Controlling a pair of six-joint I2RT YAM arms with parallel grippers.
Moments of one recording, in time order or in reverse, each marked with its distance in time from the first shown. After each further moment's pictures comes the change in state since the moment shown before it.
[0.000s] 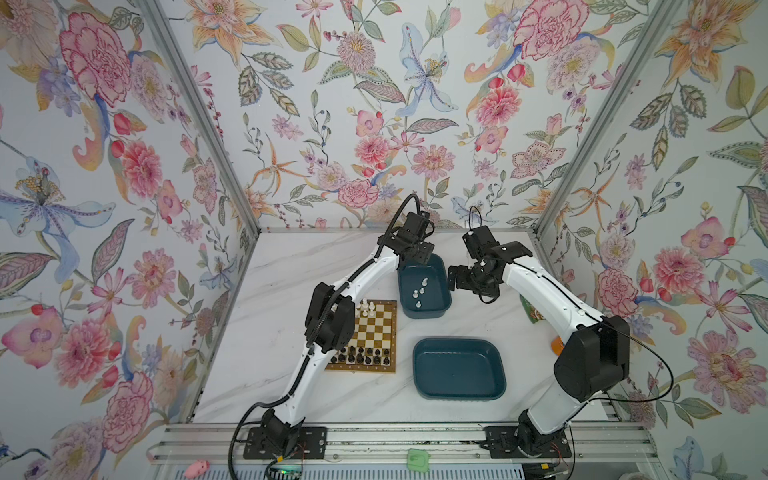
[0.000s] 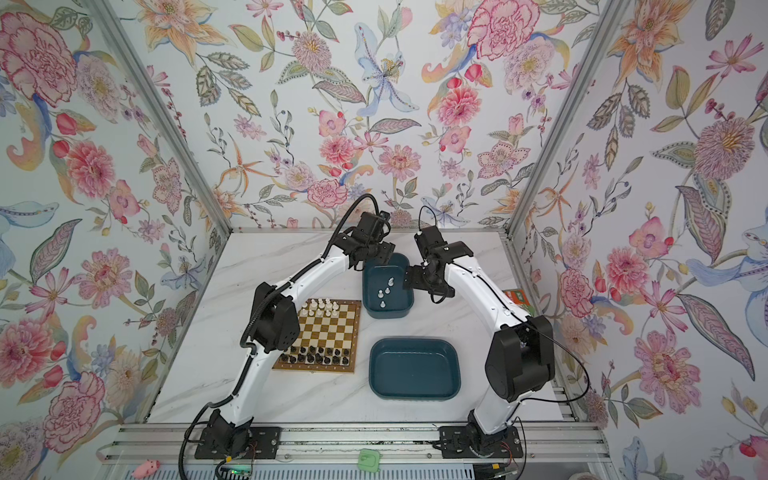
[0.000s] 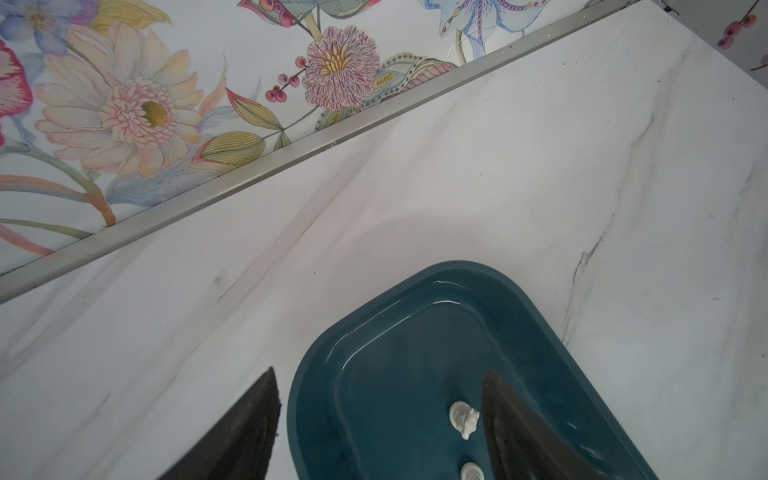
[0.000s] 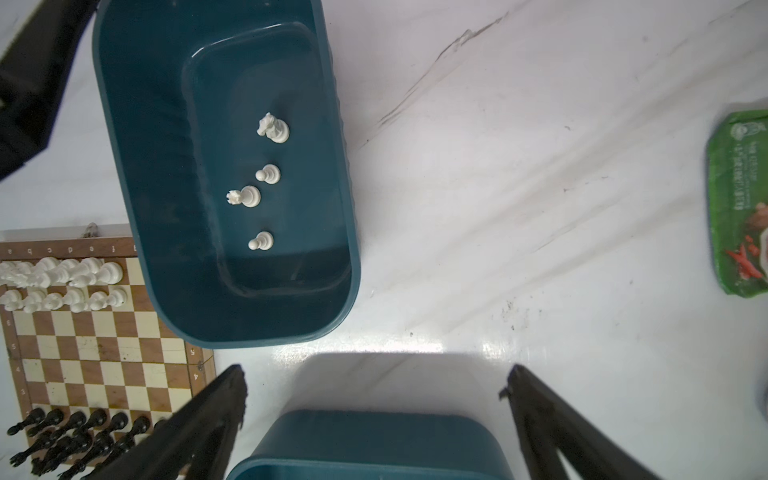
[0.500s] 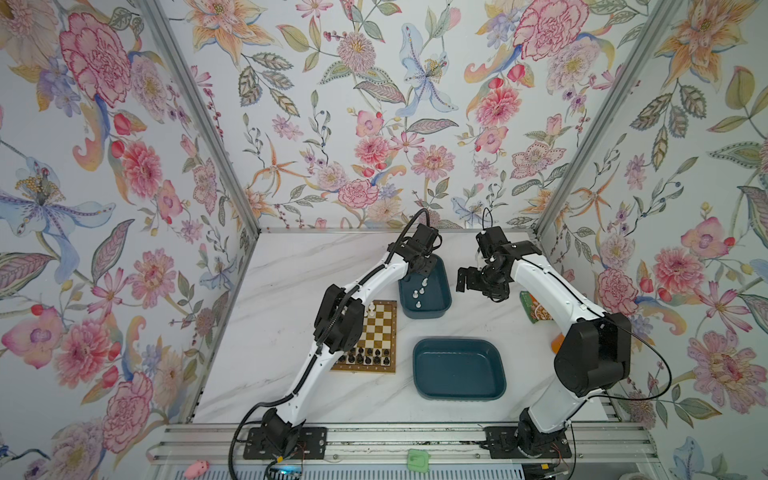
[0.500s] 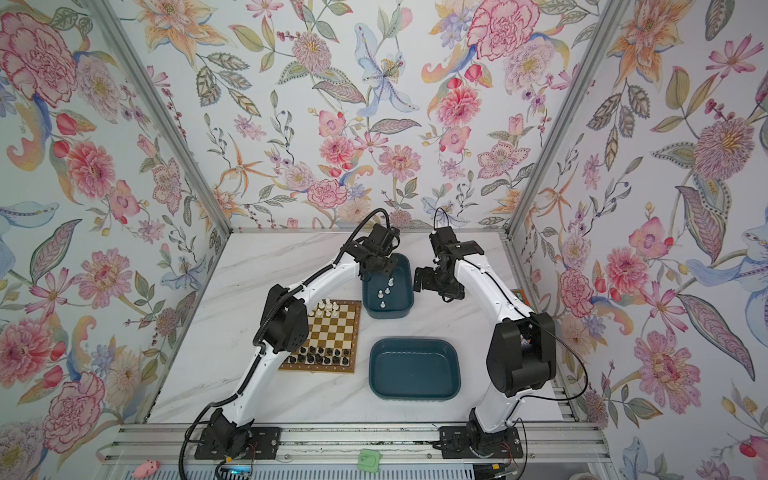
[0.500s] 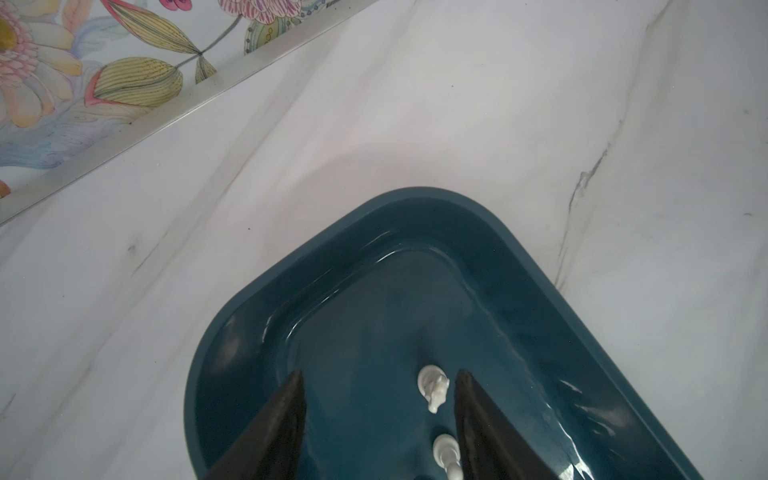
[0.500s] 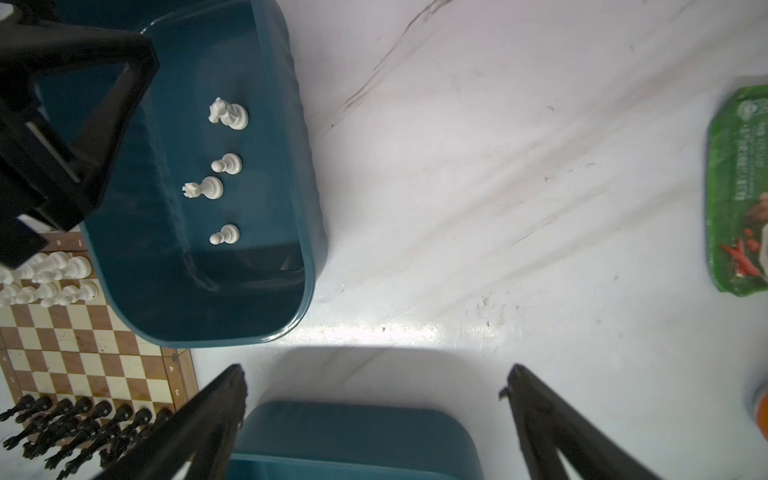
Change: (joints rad) left arm -0.042 0.061 0.003 -0.071 0.026 0.026; right arm -0.098 0.000 -0.043 -0.018 -0.079 -0.082
